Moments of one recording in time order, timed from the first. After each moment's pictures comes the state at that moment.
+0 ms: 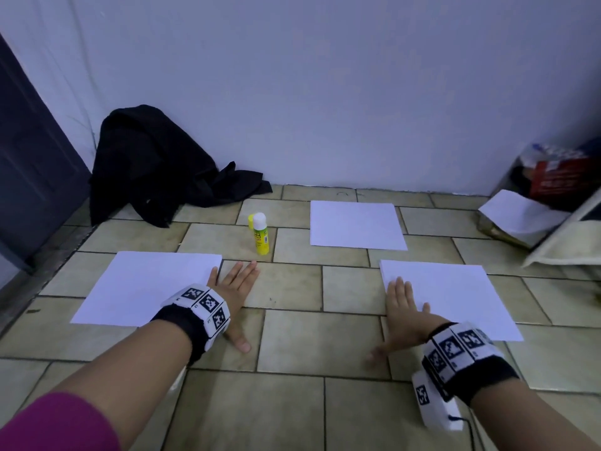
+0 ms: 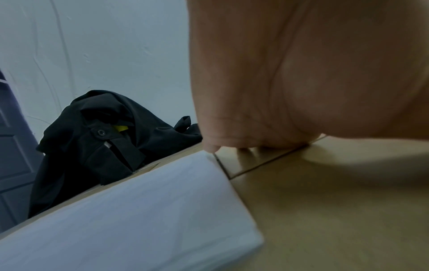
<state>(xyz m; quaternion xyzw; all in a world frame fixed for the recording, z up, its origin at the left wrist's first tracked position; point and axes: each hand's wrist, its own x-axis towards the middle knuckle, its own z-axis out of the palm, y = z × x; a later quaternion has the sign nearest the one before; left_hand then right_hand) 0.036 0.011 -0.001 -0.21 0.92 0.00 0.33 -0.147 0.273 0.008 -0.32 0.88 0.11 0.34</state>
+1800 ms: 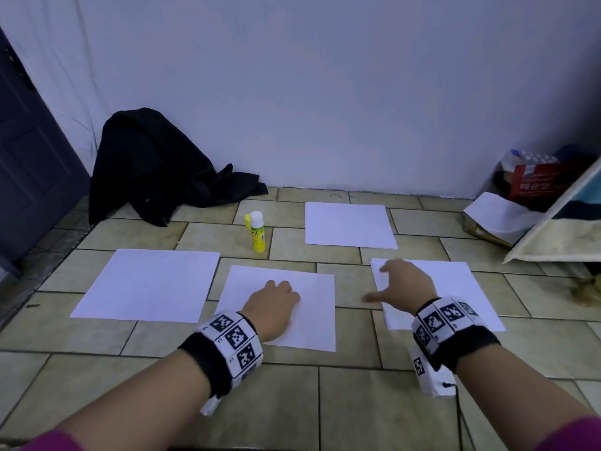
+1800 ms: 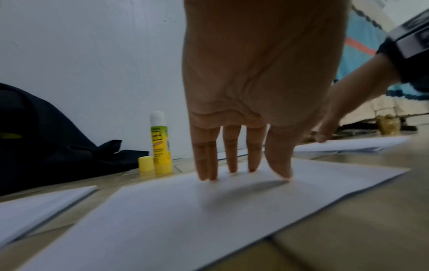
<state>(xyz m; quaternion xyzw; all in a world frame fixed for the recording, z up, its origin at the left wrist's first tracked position) 0.016 0.092 0.012 -0.16 0.97 0.10 0.18 -0.161 0.267 0.038 -0.31 0.94 -0.05 0.14</state>
